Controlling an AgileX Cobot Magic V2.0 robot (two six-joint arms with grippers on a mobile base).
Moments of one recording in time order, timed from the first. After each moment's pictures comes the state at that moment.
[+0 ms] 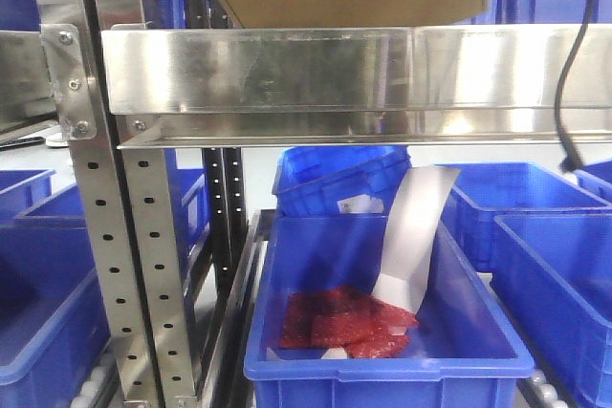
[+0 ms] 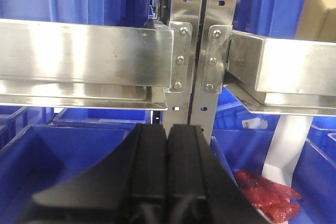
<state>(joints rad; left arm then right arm) -0.10 -0.01 0.03 -0.08 0.05 0.02 0.27 1.77 -1.85 0.39 0.91 -1.30</state>
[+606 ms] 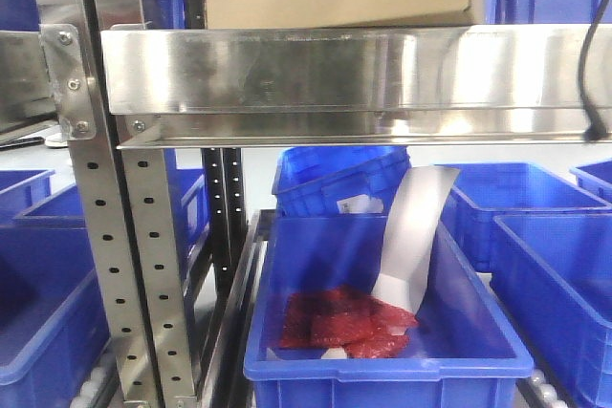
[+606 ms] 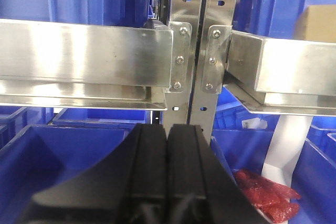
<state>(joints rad) -0.10 -0.01 0.03 -0.08 0.05 0.02 0.27 1.69 -1.85 0.61 1.08 -1.18</state>
